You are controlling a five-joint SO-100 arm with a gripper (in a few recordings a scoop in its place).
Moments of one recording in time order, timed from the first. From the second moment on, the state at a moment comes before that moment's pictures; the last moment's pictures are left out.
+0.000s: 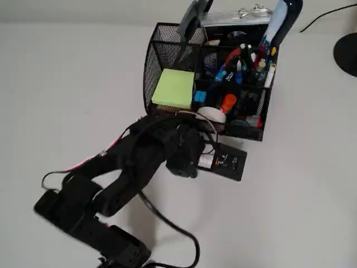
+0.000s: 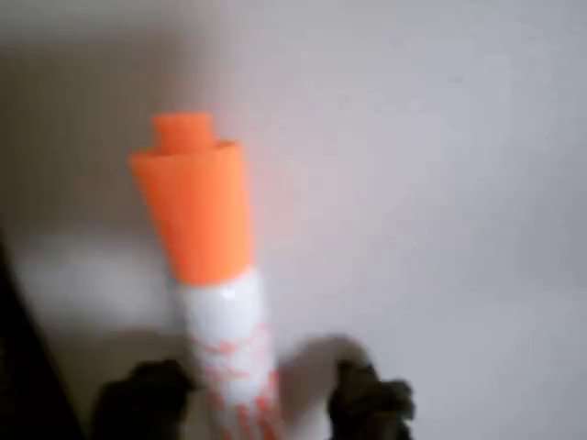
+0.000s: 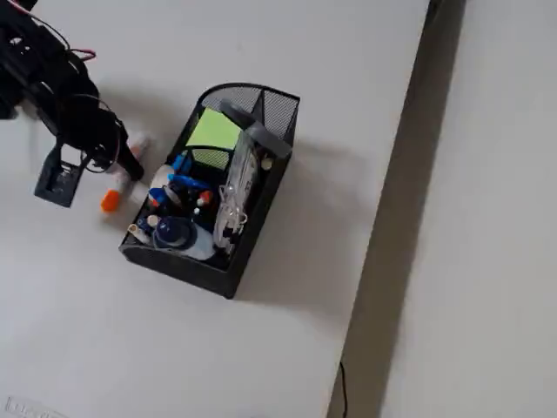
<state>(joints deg) 2.0 86.2 112.2 54.2 -9.2</state>
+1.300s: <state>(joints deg) 1.0 111.4 109.3 8.3 -66.9</state>
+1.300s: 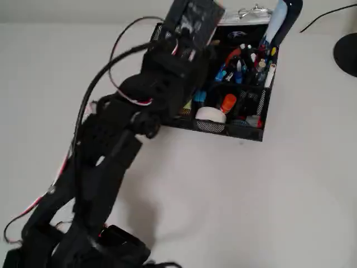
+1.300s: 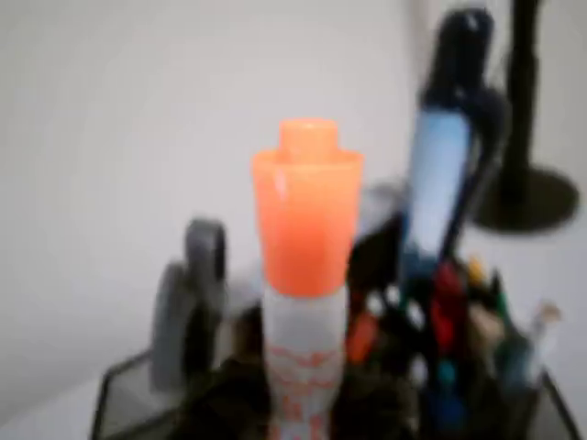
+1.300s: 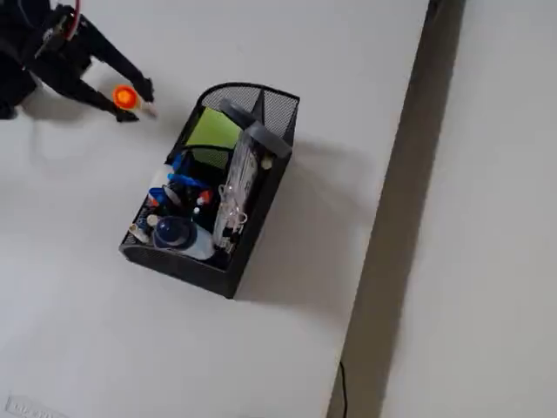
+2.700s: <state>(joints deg) 1.8 94.6 132.1 -36.9 -74.3</state>
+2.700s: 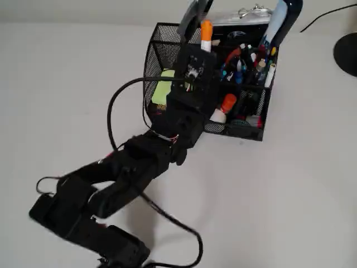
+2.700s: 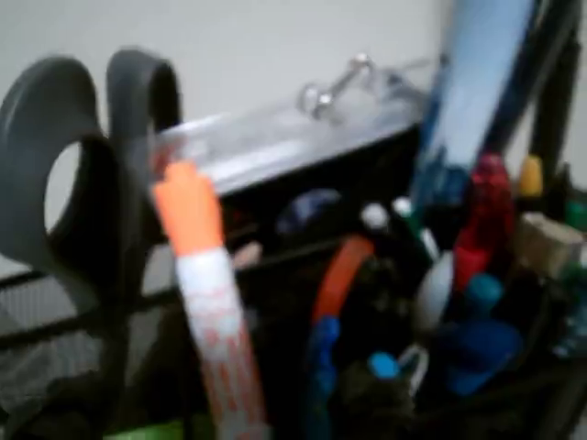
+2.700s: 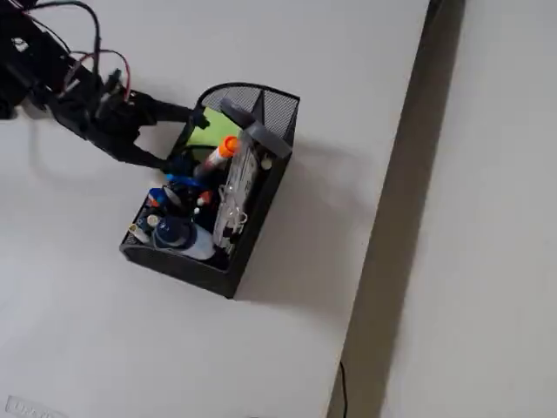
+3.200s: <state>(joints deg) 7.3 137.9 127.7 28.2 -32.4</state>
